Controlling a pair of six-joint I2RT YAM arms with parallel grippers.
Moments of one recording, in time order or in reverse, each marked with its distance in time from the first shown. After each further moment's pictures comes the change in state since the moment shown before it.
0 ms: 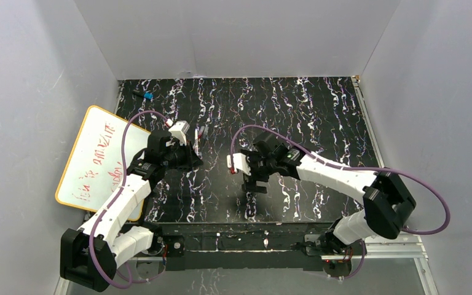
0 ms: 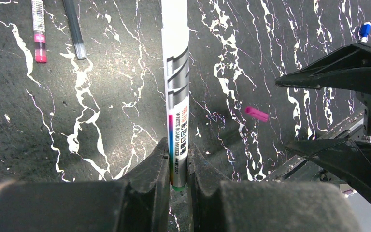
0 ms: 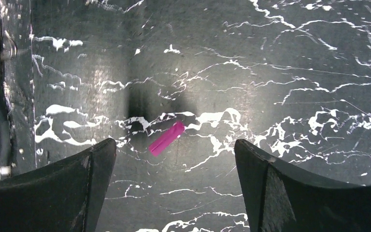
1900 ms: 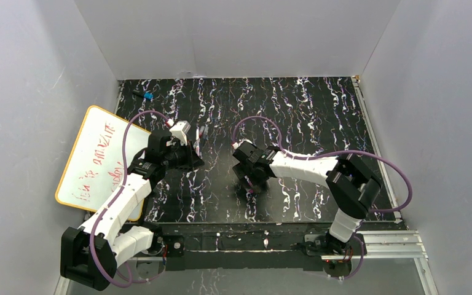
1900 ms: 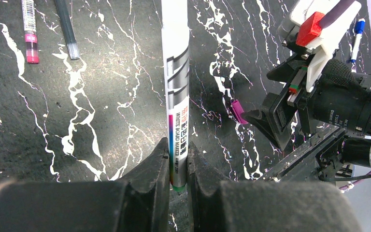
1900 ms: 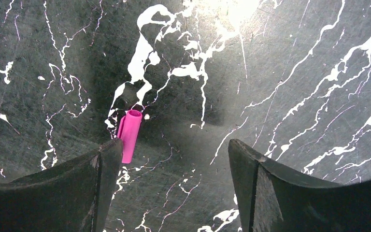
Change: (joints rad) left arm 0.000 0.010 0.000 0.007 0.022 -0.001; right arm 0.093 0.264 0.131 -0.159 0.636 1.075
